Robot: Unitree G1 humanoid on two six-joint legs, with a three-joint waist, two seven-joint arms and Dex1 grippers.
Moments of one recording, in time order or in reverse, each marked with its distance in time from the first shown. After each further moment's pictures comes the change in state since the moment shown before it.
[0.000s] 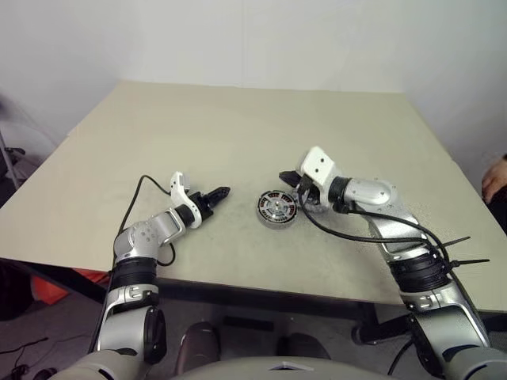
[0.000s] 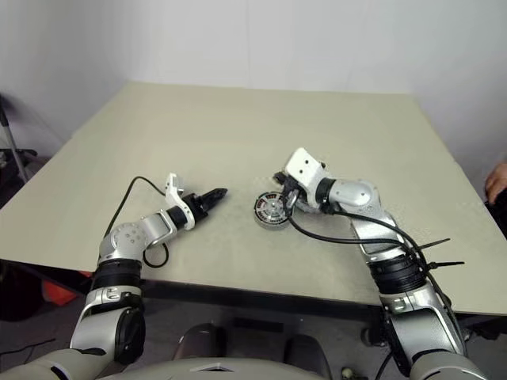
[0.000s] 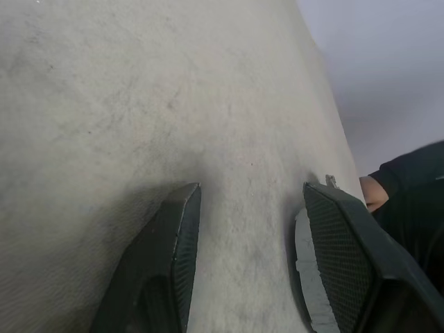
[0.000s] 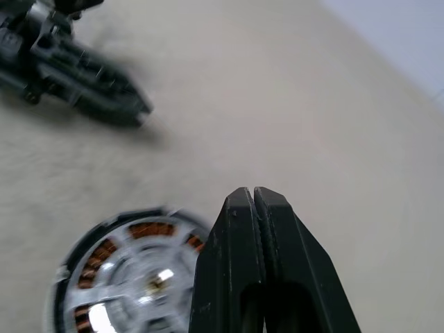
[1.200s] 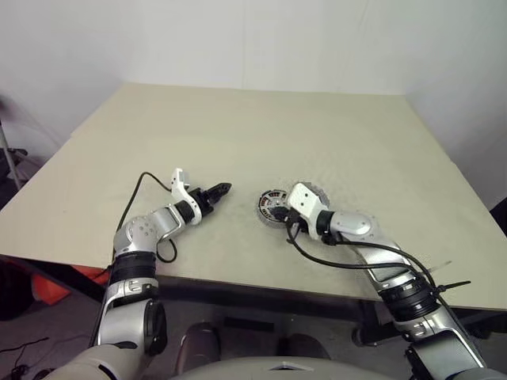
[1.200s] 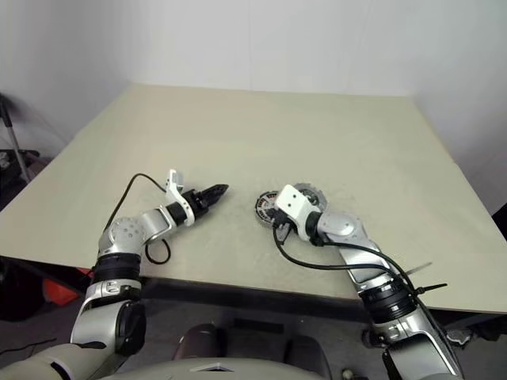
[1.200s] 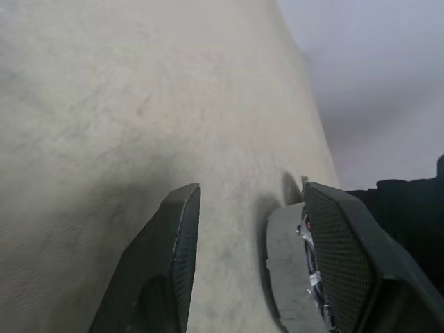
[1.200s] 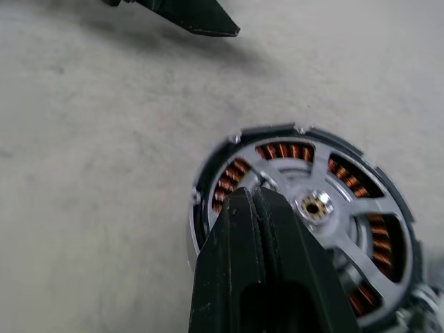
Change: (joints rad) left arm -0.037 0.003 0.027 0.033 -0.015 0.037 -0.021; right arm 0.095 -0.062 0.081 -0.137 -0.032 0.039 0.018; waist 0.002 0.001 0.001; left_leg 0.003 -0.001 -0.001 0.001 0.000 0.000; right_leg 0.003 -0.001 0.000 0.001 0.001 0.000
